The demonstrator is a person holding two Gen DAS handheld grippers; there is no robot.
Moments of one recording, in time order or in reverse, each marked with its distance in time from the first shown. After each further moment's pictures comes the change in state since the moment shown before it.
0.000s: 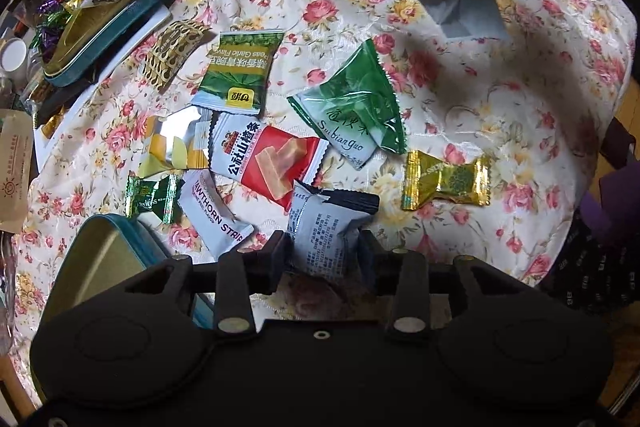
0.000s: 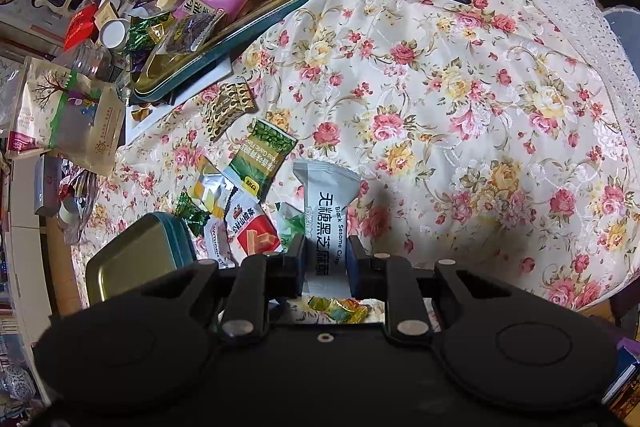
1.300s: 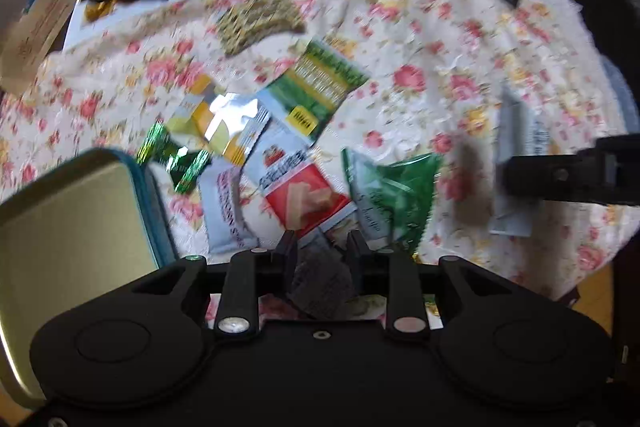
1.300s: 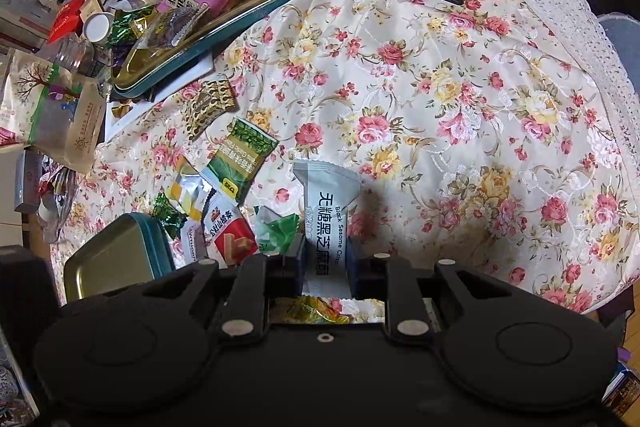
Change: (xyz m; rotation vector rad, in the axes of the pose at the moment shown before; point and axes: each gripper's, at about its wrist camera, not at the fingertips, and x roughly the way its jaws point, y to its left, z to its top) left arm -0.019 0.049 0.027 -0.486 0.035 -0.124; right arm 0.011 0.000 0.001 -0.018 -0.011 -0.051
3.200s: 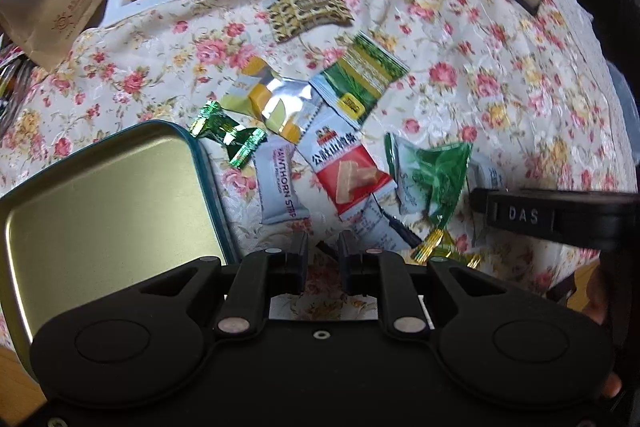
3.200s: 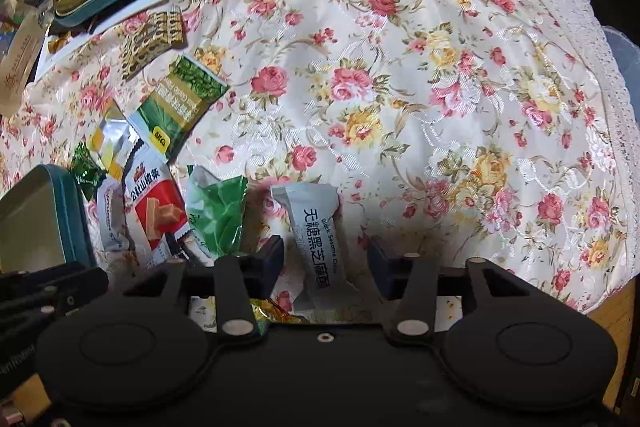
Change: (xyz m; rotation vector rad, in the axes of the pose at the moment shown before) left arm -0.015 0.033 -0.002 -0.058 0.090 0.022; right arm 0.063 0.016 -0.016 -0.111 0.058 -0.219
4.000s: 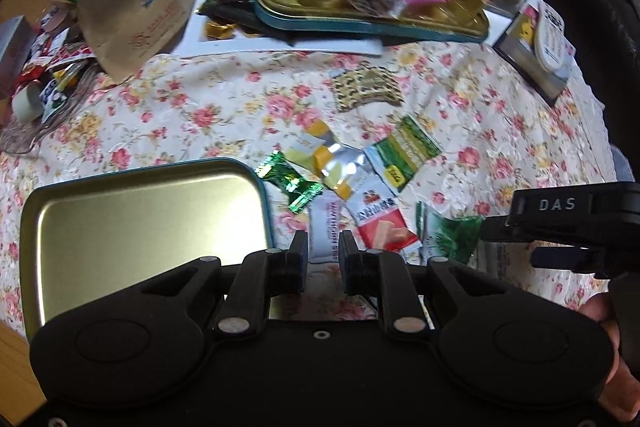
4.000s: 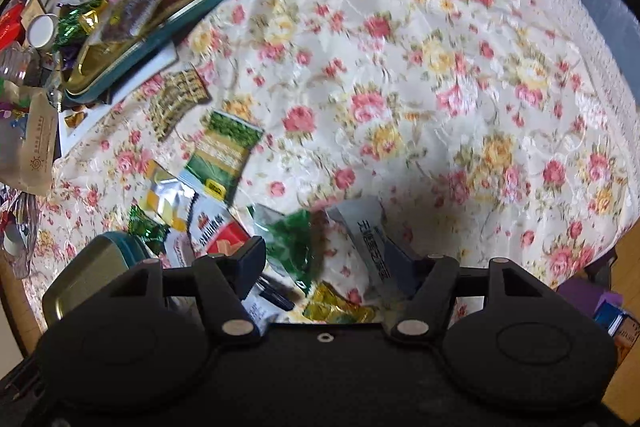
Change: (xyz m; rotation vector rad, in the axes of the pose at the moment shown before) left arm -0.046 0.033 0.000 -0.164 -0.166 0.015; right arm -0.041 0.006 0.025 0.236 0.052 0.060
